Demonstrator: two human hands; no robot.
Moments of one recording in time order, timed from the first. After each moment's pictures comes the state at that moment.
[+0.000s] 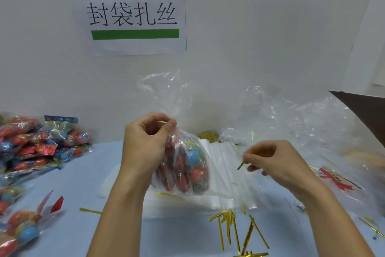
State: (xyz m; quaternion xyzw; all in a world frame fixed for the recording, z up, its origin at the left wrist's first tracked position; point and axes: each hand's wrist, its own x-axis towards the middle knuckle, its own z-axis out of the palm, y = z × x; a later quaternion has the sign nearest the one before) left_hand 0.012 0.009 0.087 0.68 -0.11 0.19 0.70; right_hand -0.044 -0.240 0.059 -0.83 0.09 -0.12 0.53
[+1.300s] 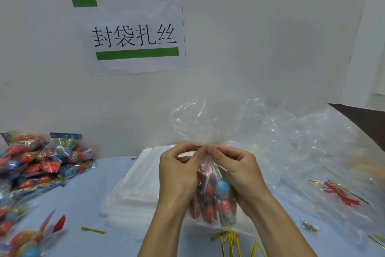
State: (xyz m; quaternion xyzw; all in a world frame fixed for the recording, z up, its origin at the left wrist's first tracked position) left_hand -0.003 -0.043 0.070 0.68 -0.11 0.14 0.71; right_hand -0.020 -0.164 0.063 -0.58 -0.01 -0.15 0.80
